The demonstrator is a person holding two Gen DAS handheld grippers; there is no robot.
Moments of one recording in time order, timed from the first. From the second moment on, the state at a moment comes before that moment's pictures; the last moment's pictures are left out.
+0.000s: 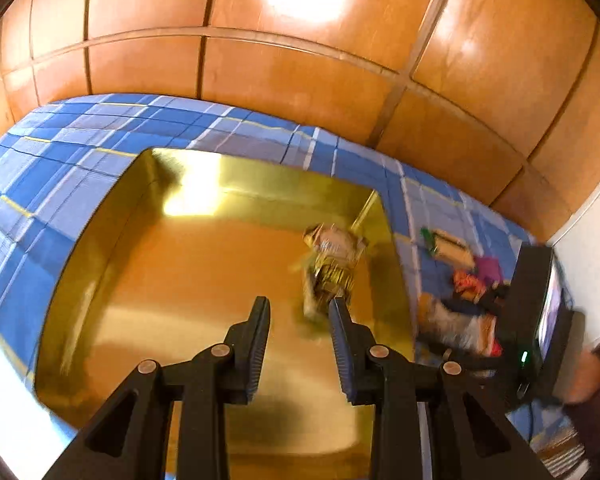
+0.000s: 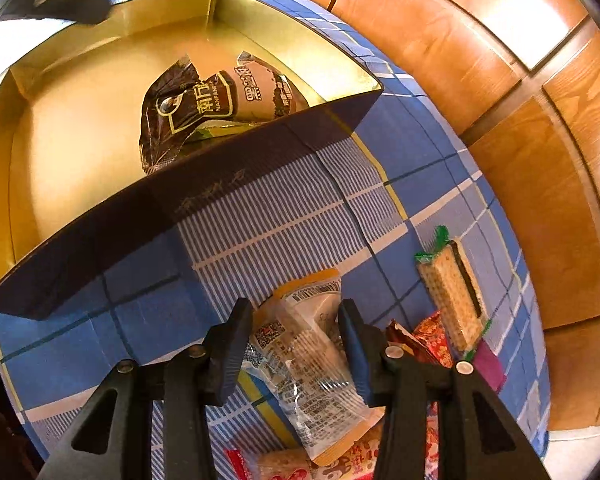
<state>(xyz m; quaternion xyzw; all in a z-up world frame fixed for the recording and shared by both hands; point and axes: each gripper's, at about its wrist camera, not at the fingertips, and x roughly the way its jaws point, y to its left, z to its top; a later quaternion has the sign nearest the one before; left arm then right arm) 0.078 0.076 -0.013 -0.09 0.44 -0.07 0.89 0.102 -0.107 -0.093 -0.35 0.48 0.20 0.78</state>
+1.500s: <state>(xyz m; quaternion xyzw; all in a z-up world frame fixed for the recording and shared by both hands) 0.075 0.125 -0.020 -0.13 0.40 -0.06 0.91 0.103 -0.061 -0.003 -0.18 0.49 -0.07 0.85</state>
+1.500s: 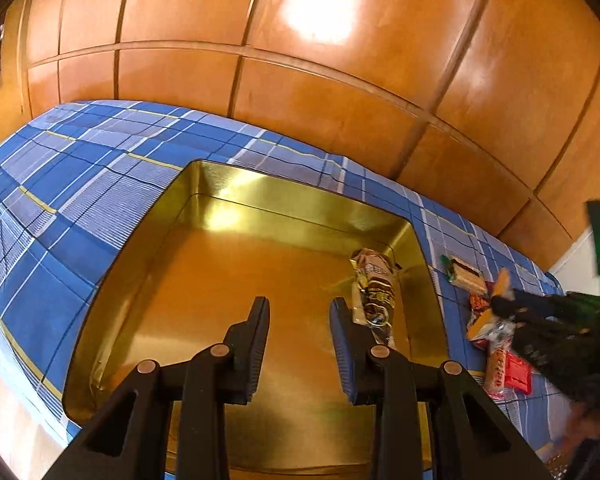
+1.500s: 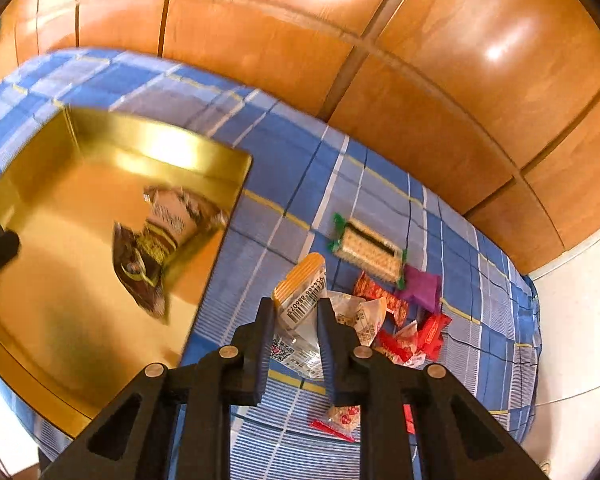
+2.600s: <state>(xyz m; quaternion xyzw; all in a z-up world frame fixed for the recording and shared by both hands) 0.090 0.167 -0.042 -0.14 0.40 0.01 0.91 0.085 -0.004 0.009 -0.05 0.46 0.10 0.88</state>
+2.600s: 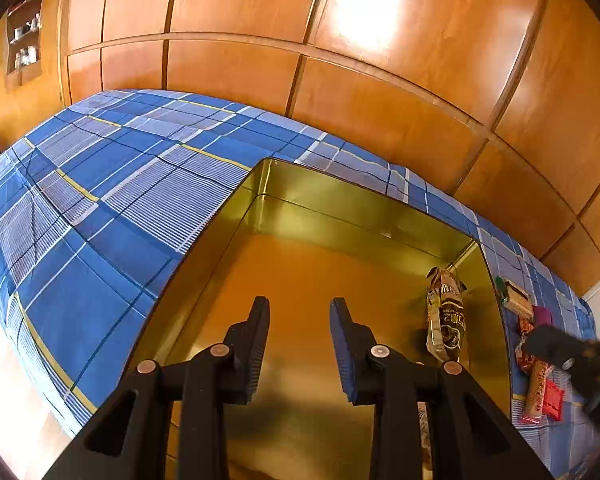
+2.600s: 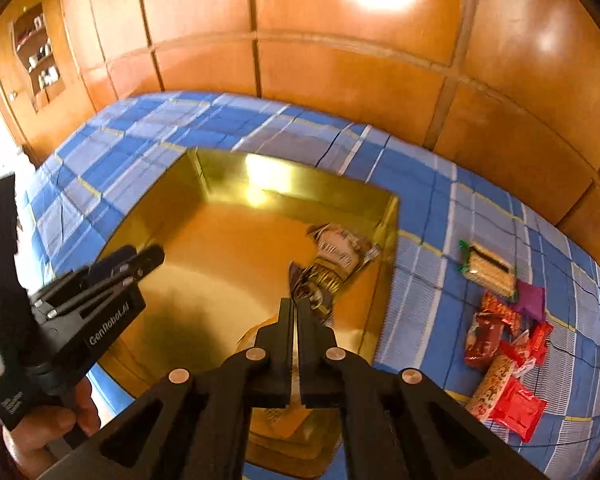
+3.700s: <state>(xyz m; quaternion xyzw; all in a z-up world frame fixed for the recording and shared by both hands) 0.028 0.036 -0.024 0.00 0.40 -0.08 0.91 0.042 -0.131 0.005 -0.09 0.42 0.16 0.89</state>
